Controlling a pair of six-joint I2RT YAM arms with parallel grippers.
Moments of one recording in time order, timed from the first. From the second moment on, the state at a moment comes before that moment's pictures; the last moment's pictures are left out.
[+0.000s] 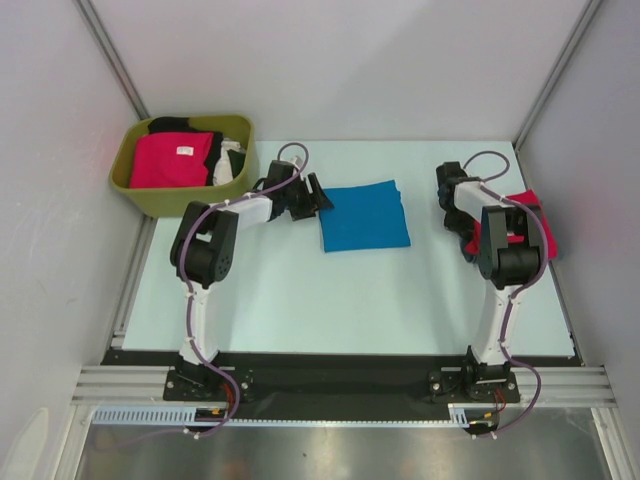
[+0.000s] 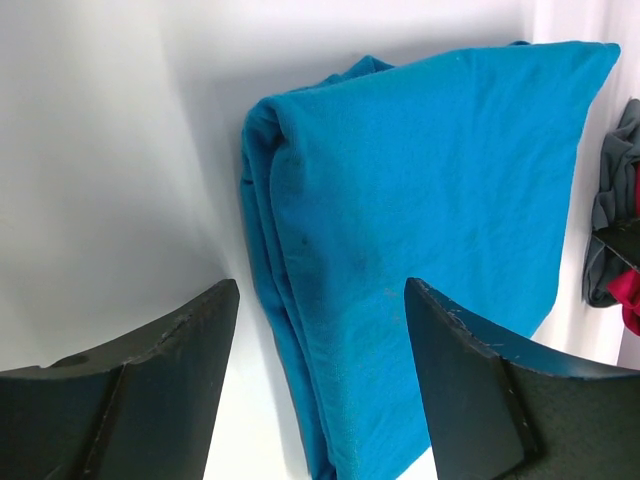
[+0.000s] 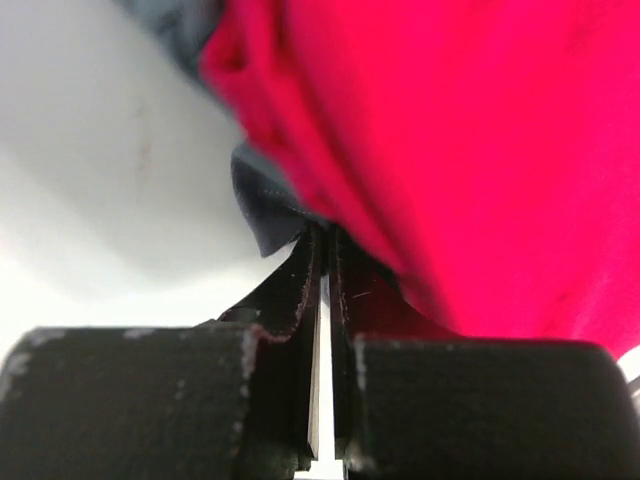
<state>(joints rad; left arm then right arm) -0.36 2.16 1.45 -0.01 0.35 -0.65 0.07 2.07 1.46 -0.66 0.53 0.38</state>
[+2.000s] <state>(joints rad) -0.36 2.34 1.73 -0.10 0.23 -0.67 0.12 2.32 1.79 -0.31 -0.32 0.39</state>
